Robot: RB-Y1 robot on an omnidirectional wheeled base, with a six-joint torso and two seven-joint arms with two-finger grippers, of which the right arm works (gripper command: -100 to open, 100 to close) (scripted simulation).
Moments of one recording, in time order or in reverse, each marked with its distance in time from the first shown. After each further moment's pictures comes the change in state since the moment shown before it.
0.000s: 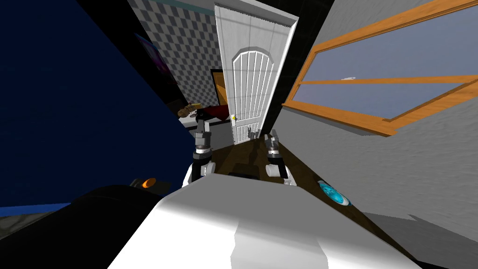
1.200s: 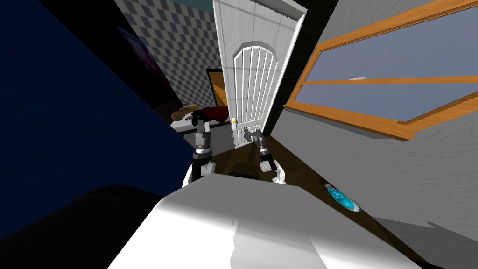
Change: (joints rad) arm -0.197 -0.061 0.128 0.296 -0.012 -0.026 -0.089
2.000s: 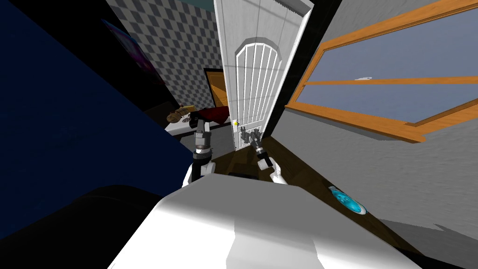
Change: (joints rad) arm -0.126 -0.031 0.081 0.185 -0.006 -0.012 -0.055
